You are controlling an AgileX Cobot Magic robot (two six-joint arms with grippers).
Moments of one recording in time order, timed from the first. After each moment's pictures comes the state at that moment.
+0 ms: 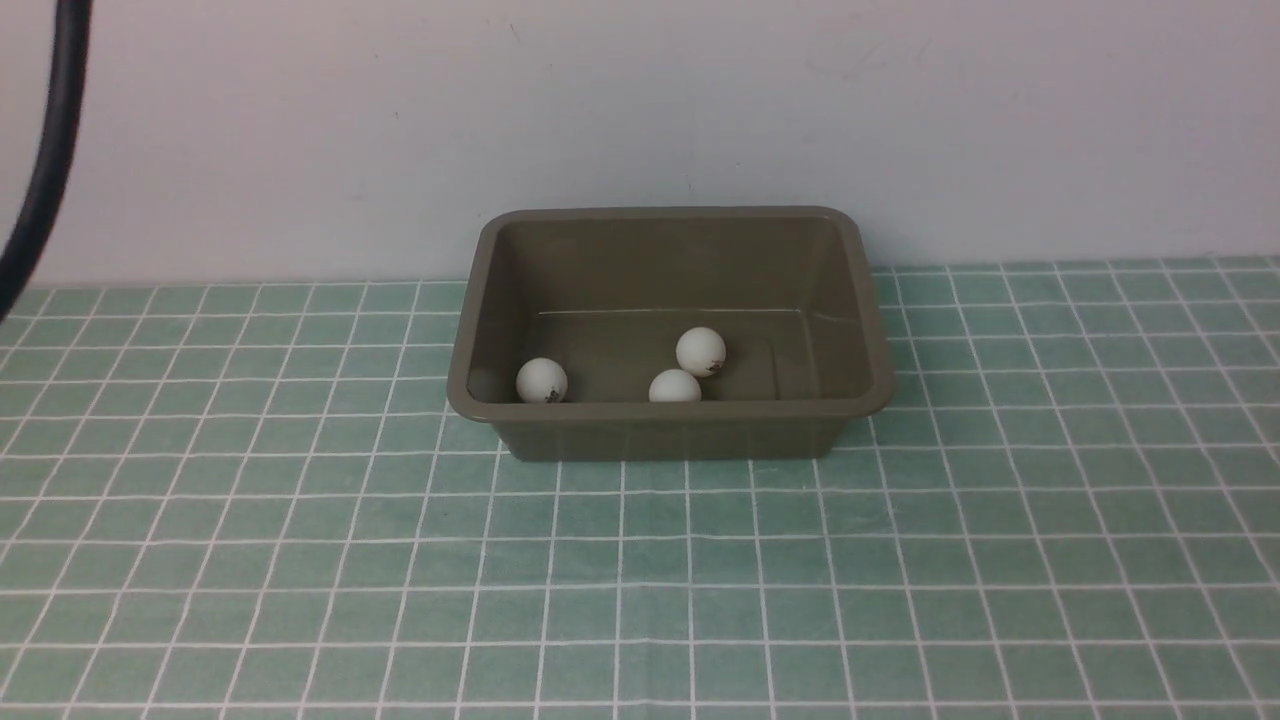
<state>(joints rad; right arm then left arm) 0.34 0.46 -0.63 -0.15 0.84 -0.10 -0.36 1.27 -1.80 -0.02 1.28 0.13</state>
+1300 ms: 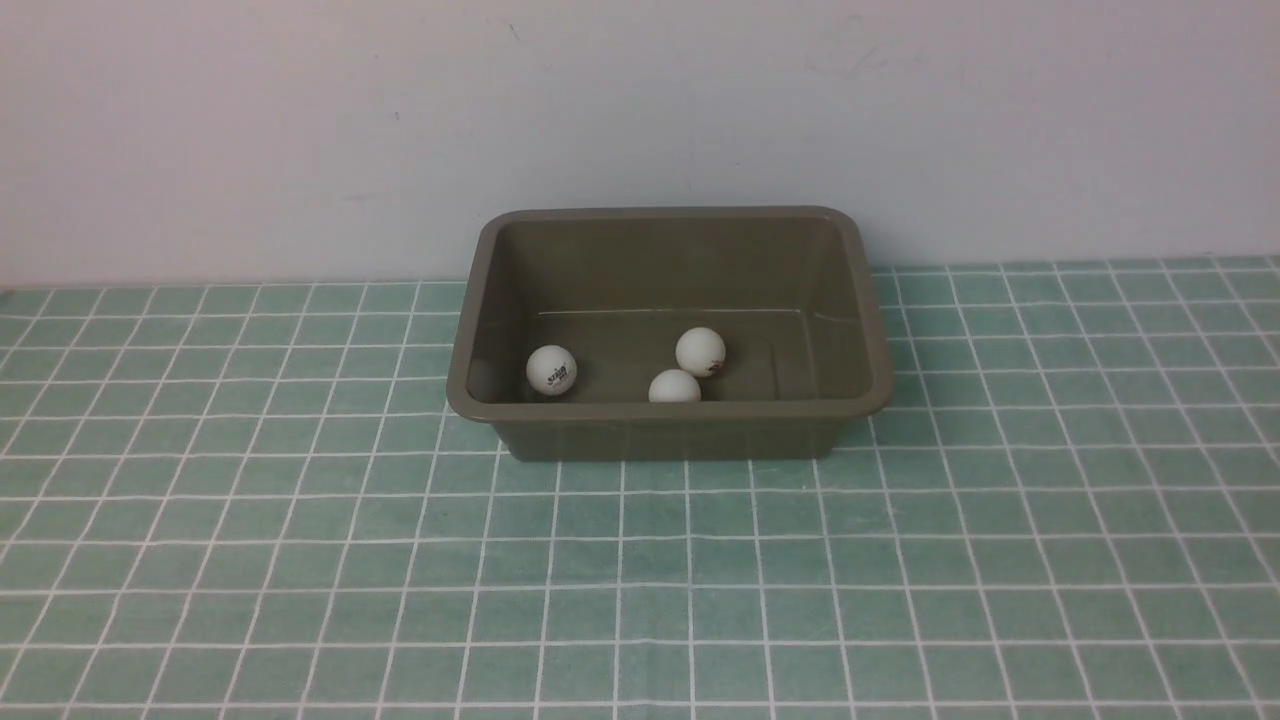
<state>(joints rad) 0.34 0.46 -0.63 -0.15 0.84 -0.08 -0.01 -0.01 0.03 0.55 0.39 -0.65</state>
